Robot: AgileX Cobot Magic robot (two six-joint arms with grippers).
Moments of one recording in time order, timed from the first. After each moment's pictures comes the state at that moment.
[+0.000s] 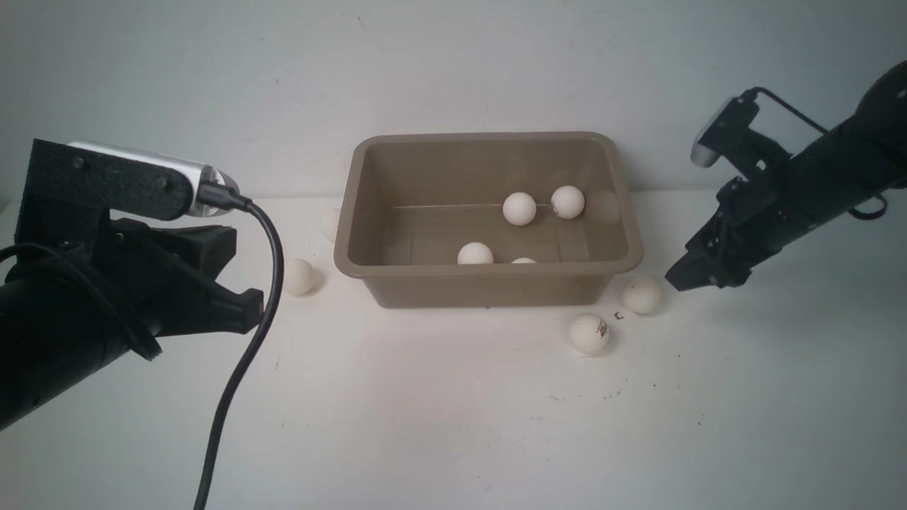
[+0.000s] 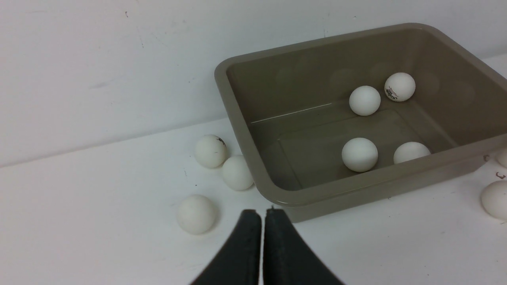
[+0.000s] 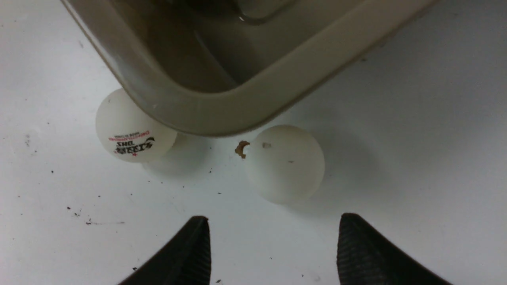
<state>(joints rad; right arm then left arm) 0.04 1.96 -1.43 0.59 0.95 -1.26 -0.29 1.06 -0.60 -1.70 -0.03 1.65</state>
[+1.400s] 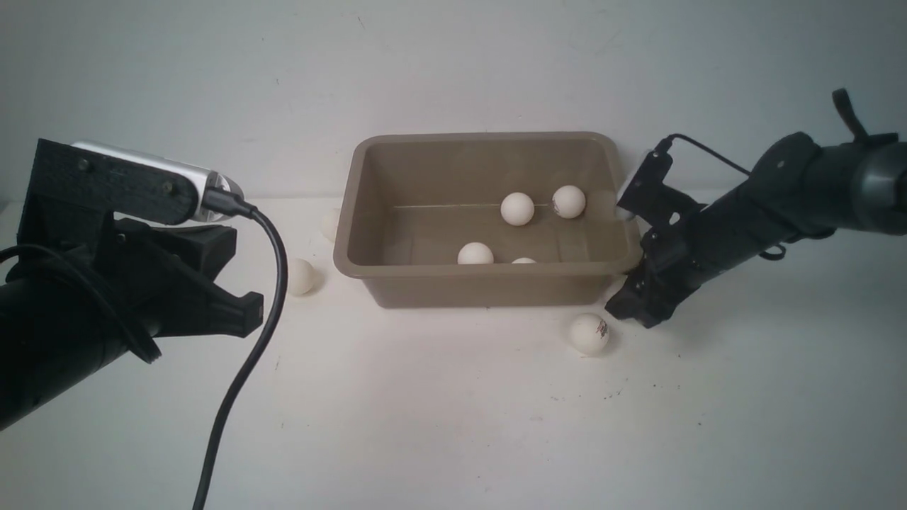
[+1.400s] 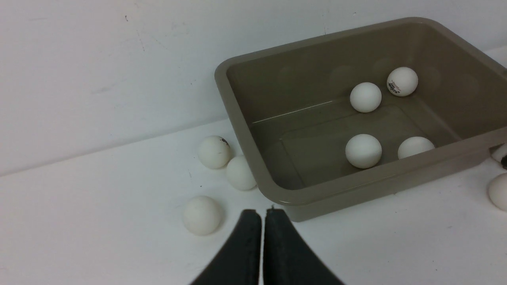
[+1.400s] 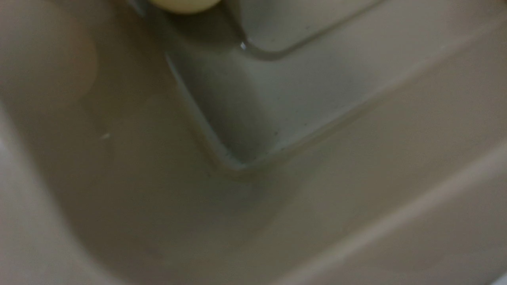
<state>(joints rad) 0.16 2.12 -1.43 0.66 0.69 -1.37 -0.29 1.06 -0.60 -1.70 -0.04 1.69</state>
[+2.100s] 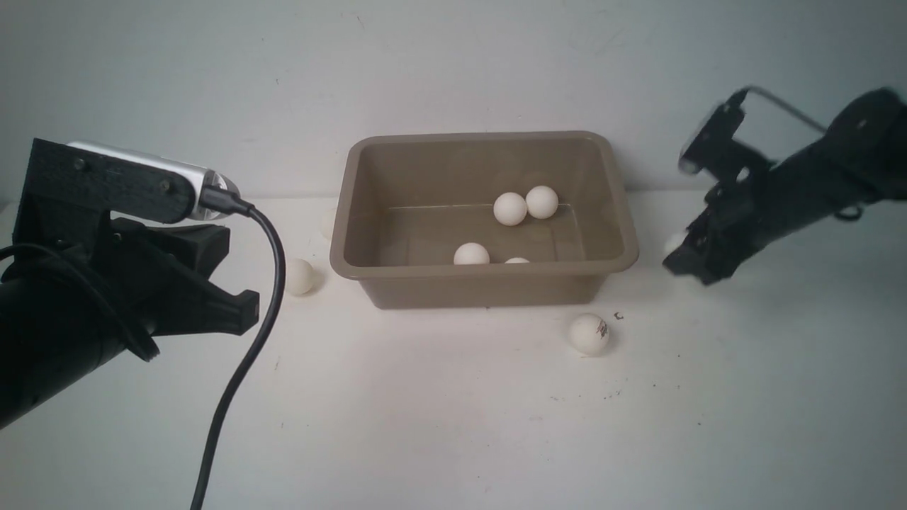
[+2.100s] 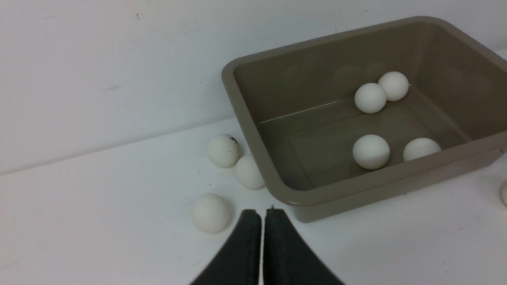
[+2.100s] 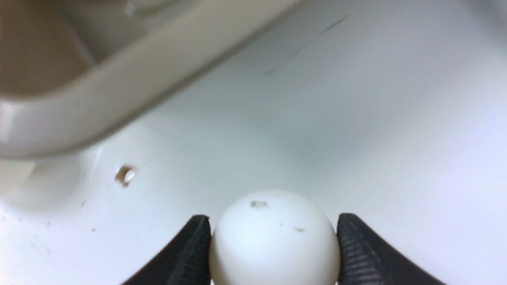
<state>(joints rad) 0.05 1.98 -1.45 0.58 0.73 -1.31 -0.29 1.06 -0.60 -1.70 -0.06 1.69</state>
